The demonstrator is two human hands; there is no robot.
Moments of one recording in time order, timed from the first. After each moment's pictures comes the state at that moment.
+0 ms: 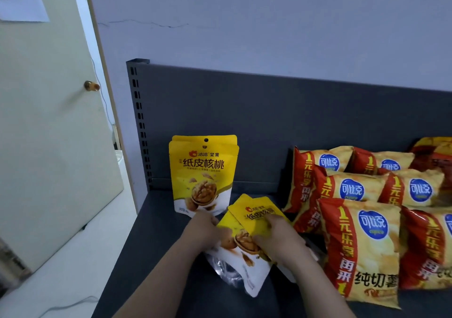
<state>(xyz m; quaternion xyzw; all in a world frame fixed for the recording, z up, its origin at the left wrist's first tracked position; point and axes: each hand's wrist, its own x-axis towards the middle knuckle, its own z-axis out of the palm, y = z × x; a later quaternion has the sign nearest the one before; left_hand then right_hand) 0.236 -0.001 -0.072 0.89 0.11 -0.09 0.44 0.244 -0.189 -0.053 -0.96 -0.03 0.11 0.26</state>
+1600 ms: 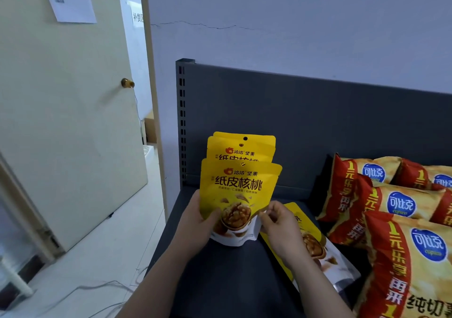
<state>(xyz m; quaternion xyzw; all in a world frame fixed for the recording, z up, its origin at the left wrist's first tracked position) 0.192 0.069 -0.073 0.76 0.07 0.16 0.62 0.245 -0.118 -0.064 -0.84 -0.09 0.01 0.53</state>
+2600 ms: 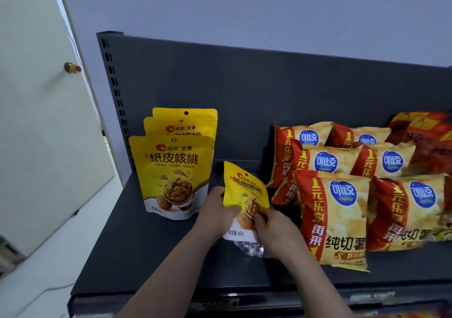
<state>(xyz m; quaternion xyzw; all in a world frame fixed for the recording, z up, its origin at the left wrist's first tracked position) 0.212 -0.075 -0.066 0.81 0.12 -0.01 0.58 0.200 -0.222 -0.053 -0.96 -0.02 0.07 0.25</state>
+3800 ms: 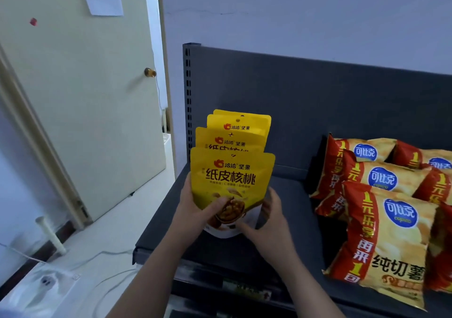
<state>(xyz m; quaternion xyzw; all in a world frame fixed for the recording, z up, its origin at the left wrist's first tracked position) 0.128 0.027 -0.081 0.71 0.09 0.18 0.68 0.182 -0.157 -0.089 -0.80 -0.20 0.04 0.57</state>
